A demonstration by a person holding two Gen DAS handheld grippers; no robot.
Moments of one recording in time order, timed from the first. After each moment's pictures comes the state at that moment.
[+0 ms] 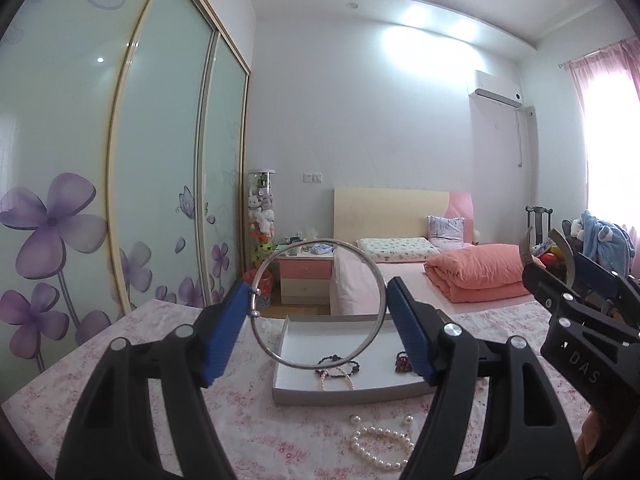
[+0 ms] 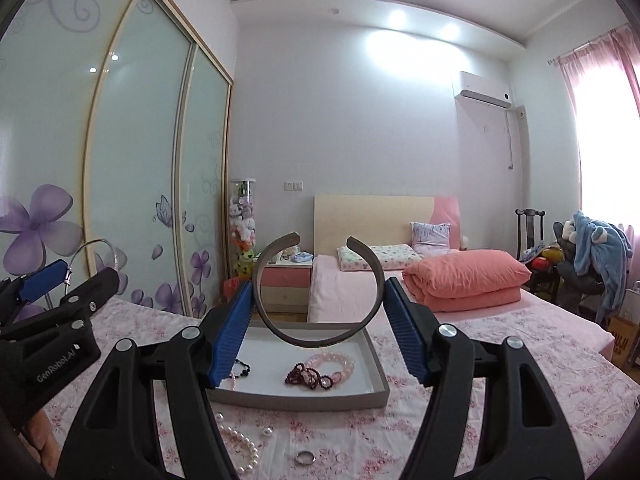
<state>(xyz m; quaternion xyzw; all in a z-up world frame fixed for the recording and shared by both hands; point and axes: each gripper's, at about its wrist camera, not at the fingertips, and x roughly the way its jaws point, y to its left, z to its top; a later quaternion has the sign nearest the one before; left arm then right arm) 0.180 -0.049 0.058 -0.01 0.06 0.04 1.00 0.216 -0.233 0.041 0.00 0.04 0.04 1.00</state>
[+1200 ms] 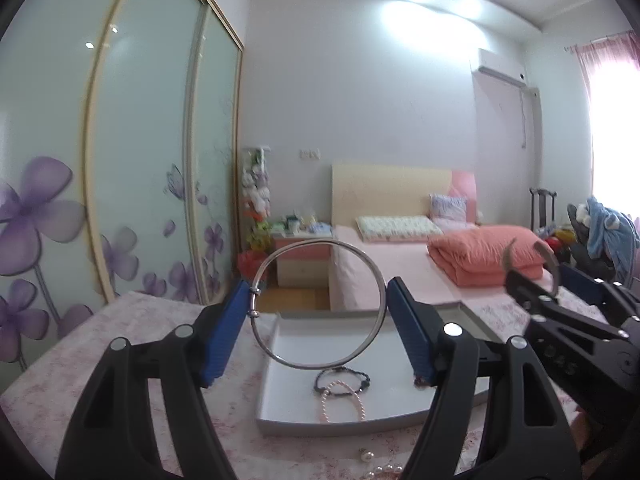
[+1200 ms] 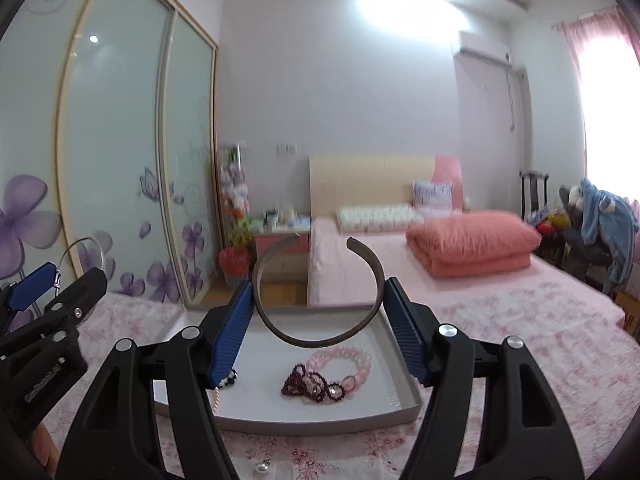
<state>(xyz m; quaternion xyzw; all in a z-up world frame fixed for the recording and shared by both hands) 0.284 -0.036 0.028 0.00 0.11 0.03 0.99 0.328 -0.217 0.008 0.02 0.14 0.04 0.99</state>
